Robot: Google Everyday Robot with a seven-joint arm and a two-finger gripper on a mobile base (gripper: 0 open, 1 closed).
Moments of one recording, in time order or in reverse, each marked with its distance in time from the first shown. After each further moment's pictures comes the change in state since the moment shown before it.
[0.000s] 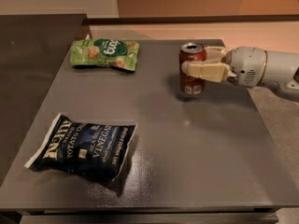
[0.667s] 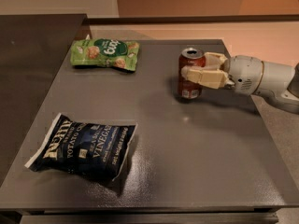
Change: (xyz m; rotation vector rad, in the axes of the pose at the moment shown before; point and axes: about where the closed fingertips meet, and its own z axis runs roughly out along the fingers) arm 0.014 0.000 -0.001 -0.004 -0.079 -0.001
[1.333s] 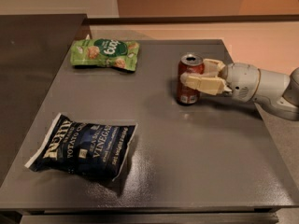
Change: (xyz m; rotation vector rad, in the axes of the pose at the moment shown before) arm 0.017 0.000 -0.002 -0.007 -0.022 -0.005
